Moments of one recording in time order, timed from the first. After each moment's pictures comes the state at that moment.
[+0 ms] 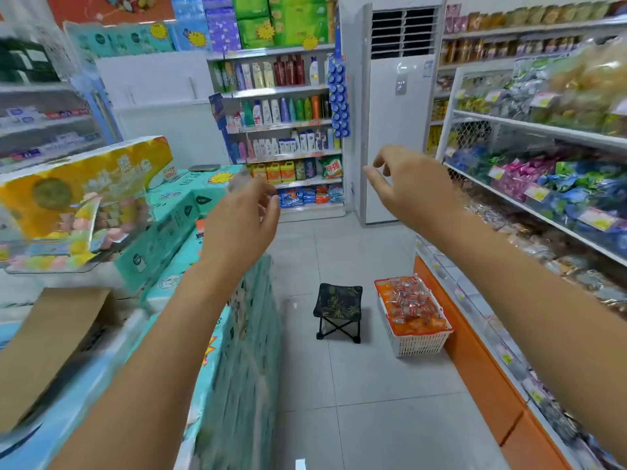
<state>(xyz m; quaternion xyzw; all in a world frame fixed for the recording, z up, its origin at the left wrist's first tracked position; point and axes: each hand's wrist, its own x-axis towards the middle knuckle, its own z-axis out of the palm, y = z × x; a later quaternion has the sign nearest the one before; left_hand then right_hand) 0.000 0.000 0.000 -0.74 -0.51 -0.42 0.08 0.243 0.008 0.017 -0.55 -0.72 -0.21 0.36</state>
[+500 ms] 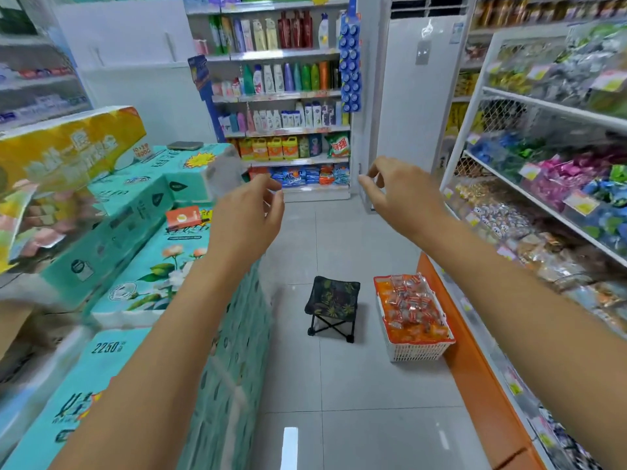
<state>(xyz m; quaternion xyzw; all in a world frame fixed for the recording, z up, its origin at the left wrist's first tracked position) 0.075 0.155 -0.027 -0.72 -0.56 -0.40 0.06 0.303 0.181 -0.024 -0.56 -0.74 -0.12 0.34</state>
